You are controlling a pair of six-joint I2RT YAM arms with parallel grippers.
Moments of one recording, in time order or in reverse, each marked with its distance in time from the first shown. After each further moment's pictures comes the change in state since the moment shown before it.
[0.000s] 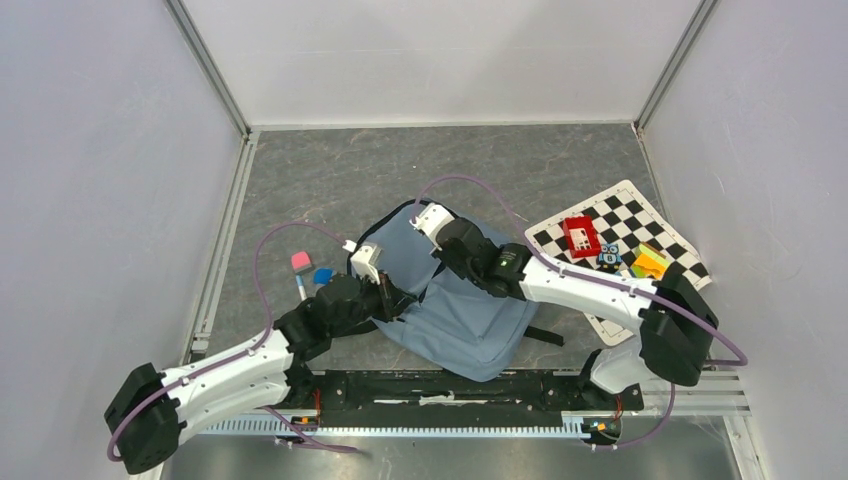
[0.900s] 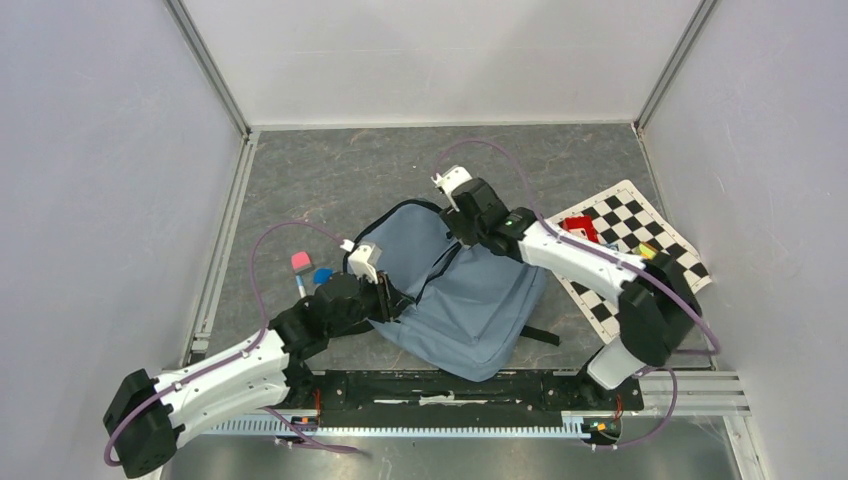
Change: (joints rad) left arm 0.000 -0.046 0.035 -0.127 -0.017 0.001; right arm -0.222 0.169 0.129 -0.015 0.023 -0.044
